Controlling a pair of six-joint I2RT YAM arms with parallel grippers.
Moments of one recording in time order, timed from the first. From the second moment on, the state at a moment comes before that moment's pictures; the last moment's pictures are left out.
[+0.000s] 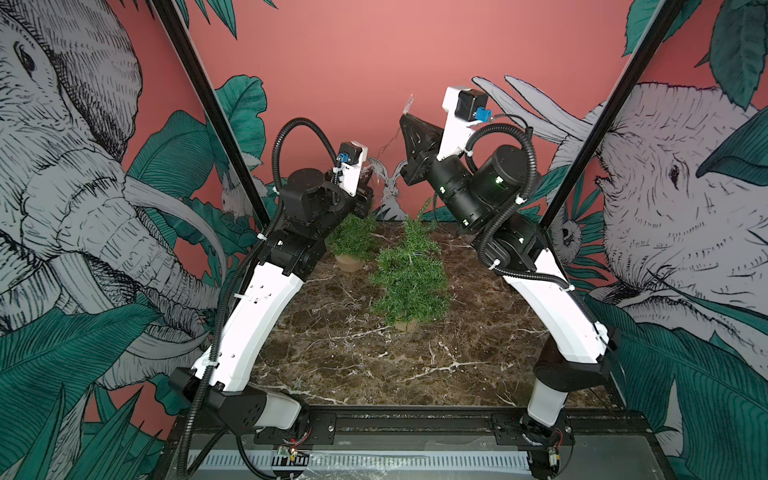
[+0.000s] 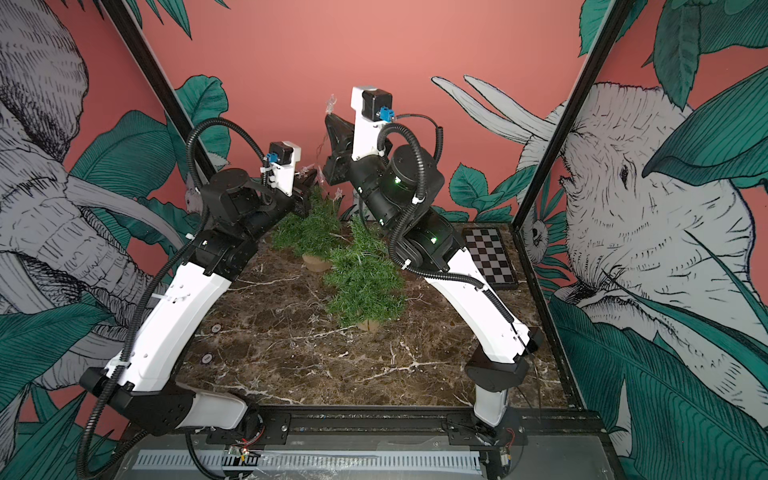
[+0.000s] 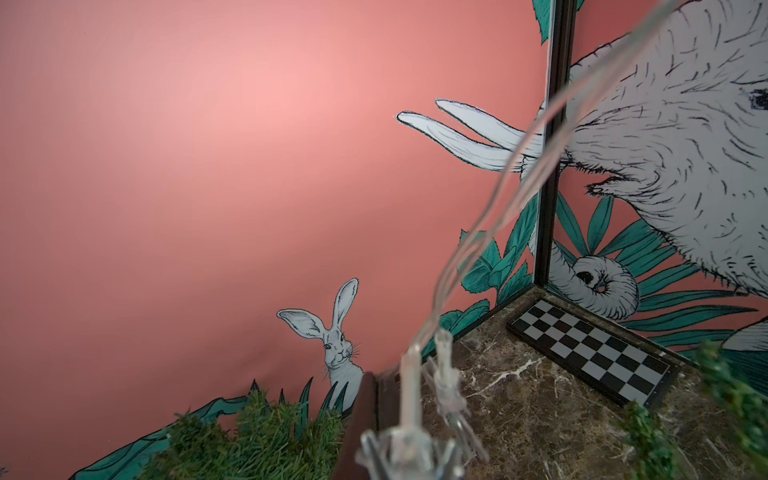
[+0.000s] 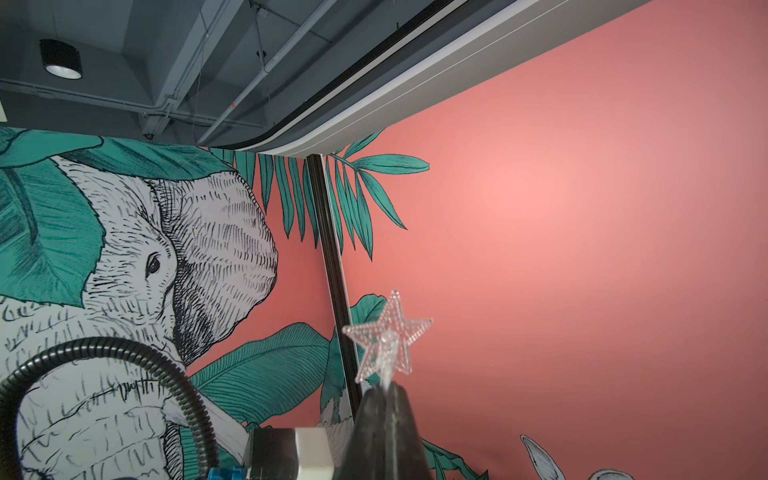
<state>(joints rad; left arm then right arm) -0.48 1.38 1.71 -0.27 0.08 0.21 0.94 1.80 2.47 -0.25 0.24 0.04</state>
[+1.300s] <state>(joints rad) -0.48 1.07 1.33 0.01 0.48 0.18 1.07 1.18 1.58 -0.15 0.36 0.23</state>
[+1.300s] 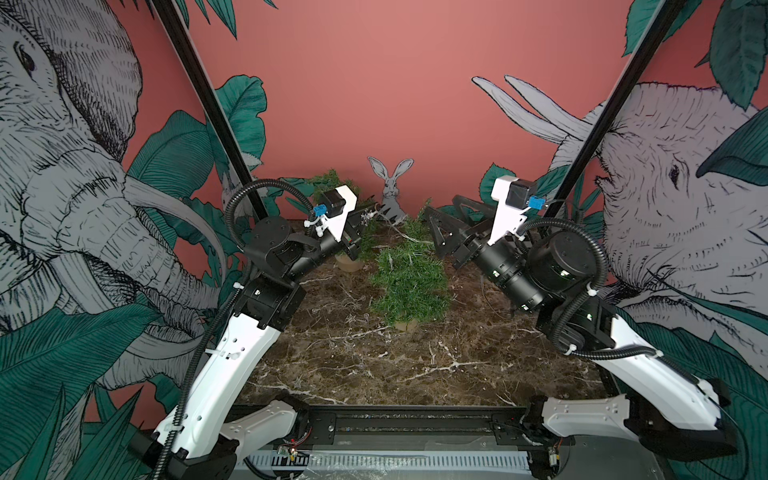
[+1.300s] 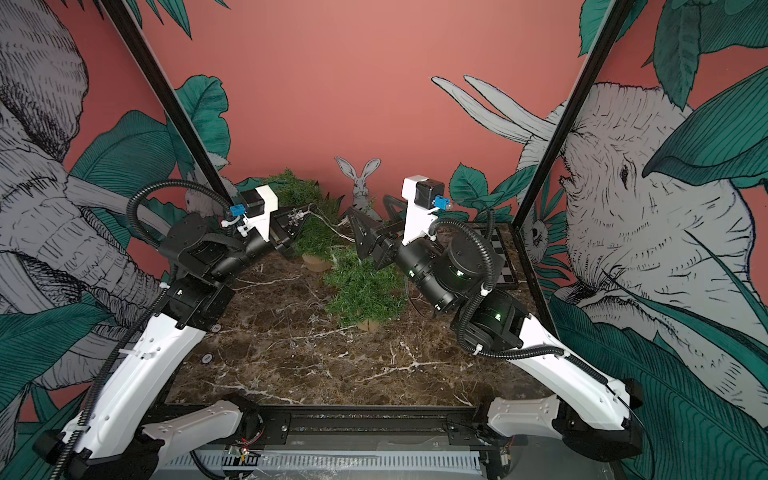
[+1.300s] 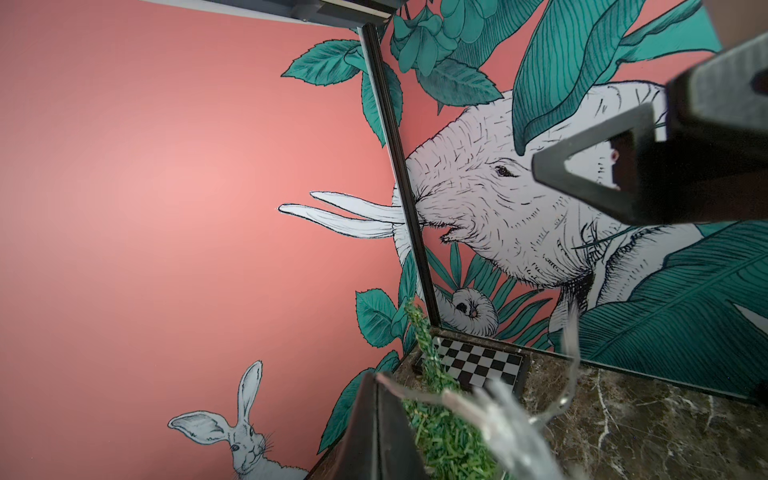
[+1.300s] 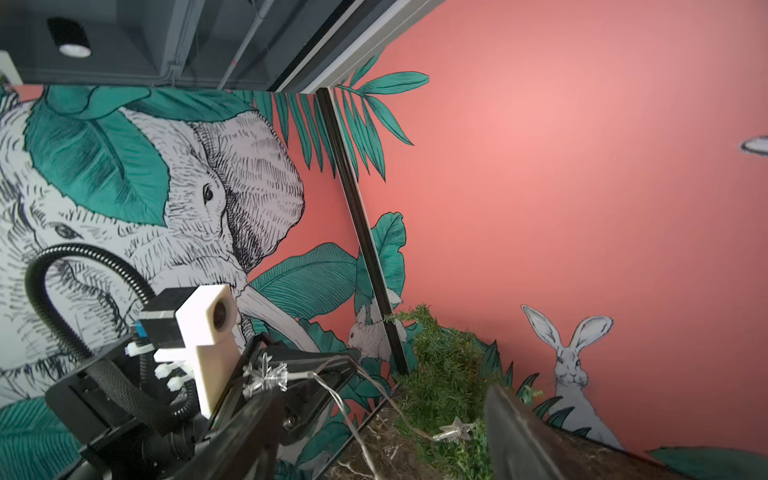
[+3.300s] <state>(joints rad) -0.49 1.04 1.30 0.16 0.49 0.03 1.07 1.38 1.13 0.31 0.10 0.21</state>
